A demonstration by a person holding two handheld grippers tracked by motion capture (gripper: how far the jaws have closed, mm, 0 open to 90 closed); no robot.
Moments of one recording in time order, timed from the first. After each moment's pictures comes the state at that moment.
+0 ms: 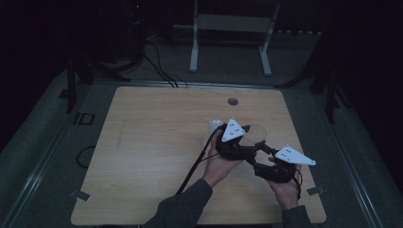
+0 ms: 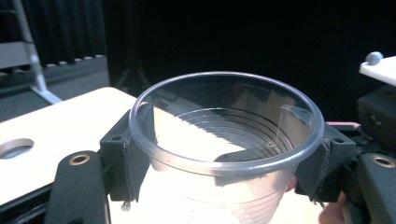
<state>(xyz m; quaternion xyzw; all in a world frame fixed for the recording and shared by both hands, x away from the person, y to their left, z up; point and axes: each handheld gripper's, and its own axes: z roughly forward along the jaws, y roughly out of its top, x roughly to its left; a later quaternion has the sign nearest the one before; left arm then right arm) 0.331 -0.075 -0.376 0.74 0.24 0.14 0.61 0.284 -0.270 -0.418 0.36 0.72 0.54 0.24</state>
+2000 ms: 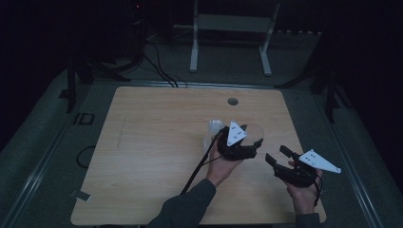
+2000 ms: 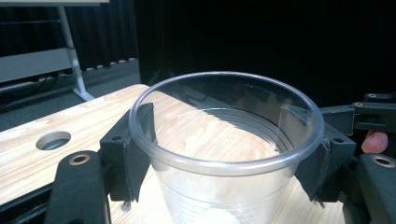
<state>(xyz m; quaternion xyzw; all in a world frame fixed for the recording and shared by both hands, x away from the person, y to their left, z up) 0.339 -0.086 -0.399 0.73 0.27 0.19 0.59 0.271 -0.323 -0.419 0.42 0.68 0.54 0.27</state>
